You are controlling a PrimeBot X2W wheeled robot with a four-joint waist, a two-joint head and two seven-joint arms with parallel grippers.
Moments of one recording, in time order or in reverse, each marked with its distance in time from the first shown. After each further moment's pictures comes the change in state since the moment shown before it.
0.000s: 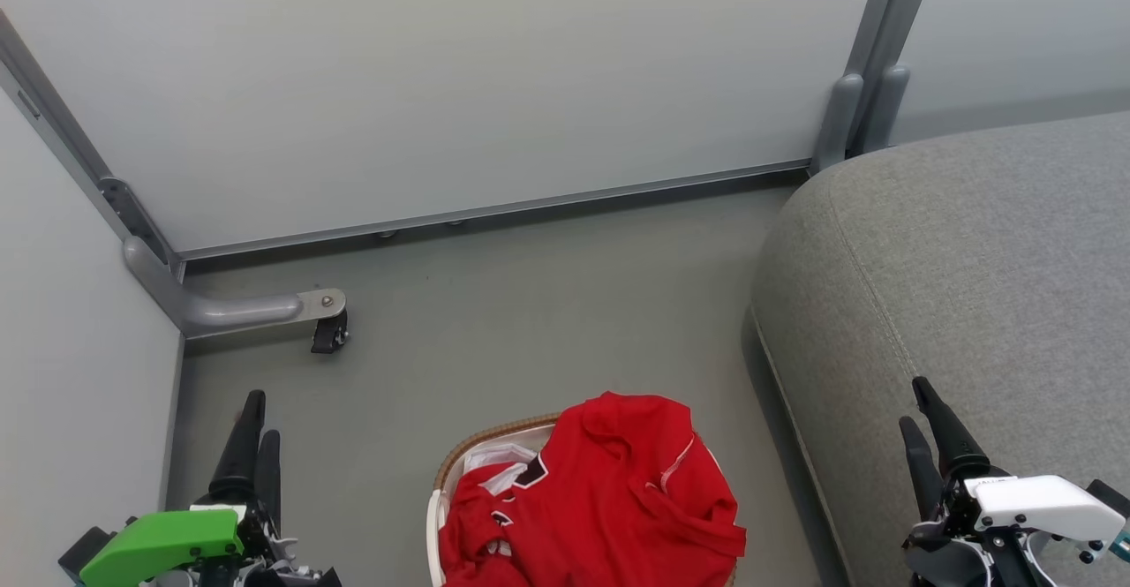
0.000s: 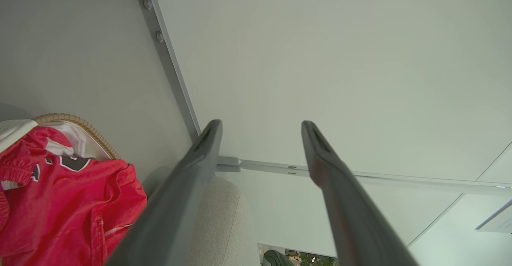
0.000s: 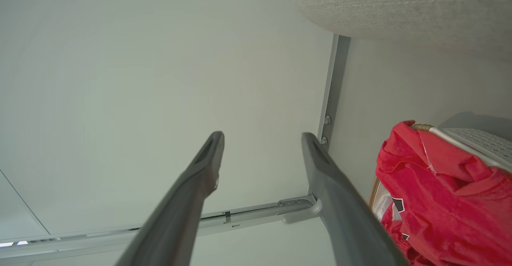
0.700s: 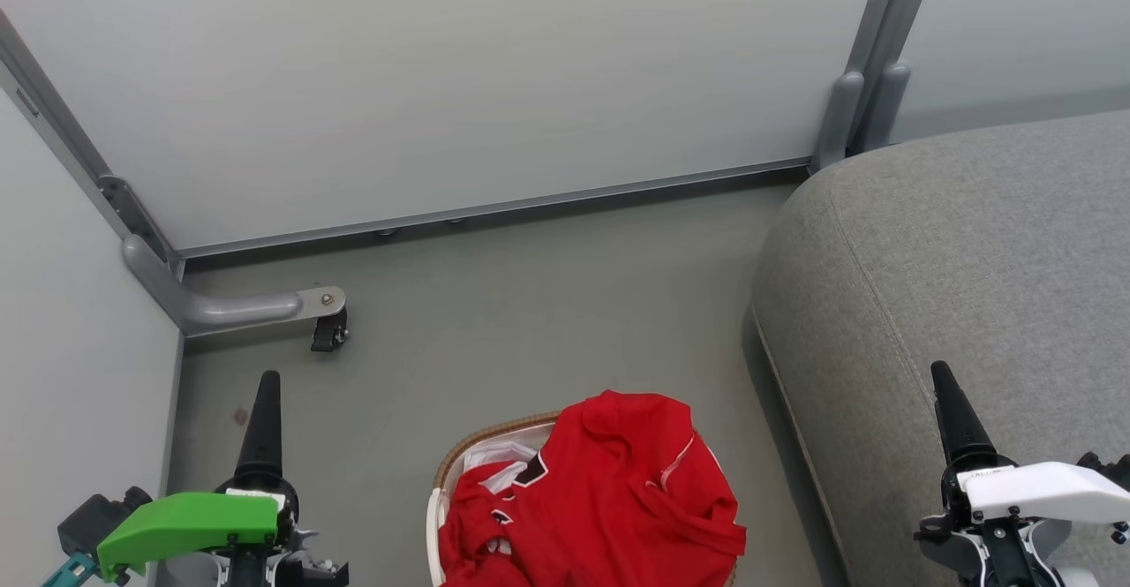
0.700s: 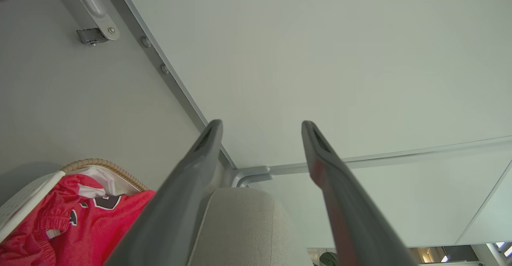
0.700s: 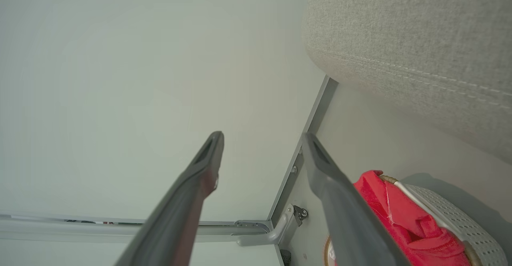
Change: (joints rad) left arm -0.001 0.001 -0.056 -0.048 0.257 0.000 -0.094; right arm 0.000 -0.003 -0.015 -0.040 -0.277 0.000 -0.096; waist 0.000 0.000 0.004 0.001
